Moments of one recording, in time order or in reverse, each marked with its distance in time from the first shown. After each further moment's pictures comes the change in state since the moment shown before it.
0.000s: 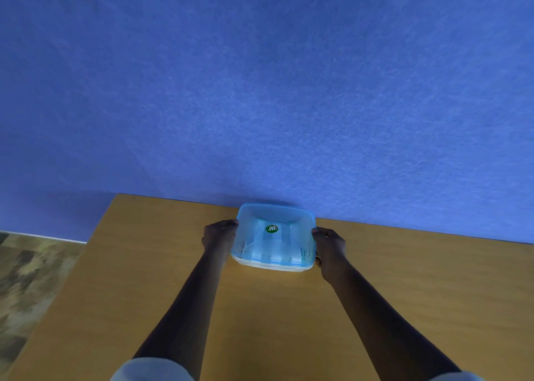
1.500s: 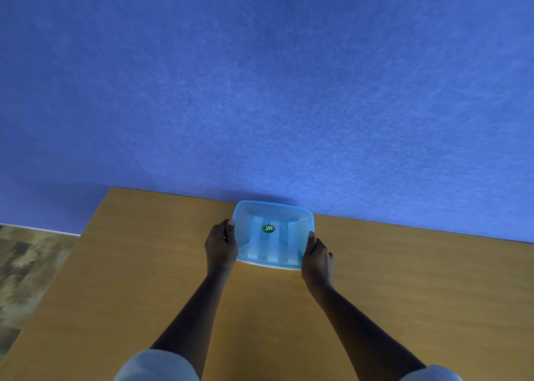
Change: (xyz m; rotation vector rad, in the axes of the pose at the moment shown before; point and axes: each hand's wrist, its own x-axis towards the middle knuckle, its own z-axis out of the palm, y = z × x) left_hand -0.006 -0.050 0.014 0.218 0.113 0.541; right_hand -0.018 0.047 0.003 -0.602 0.095 -0.520
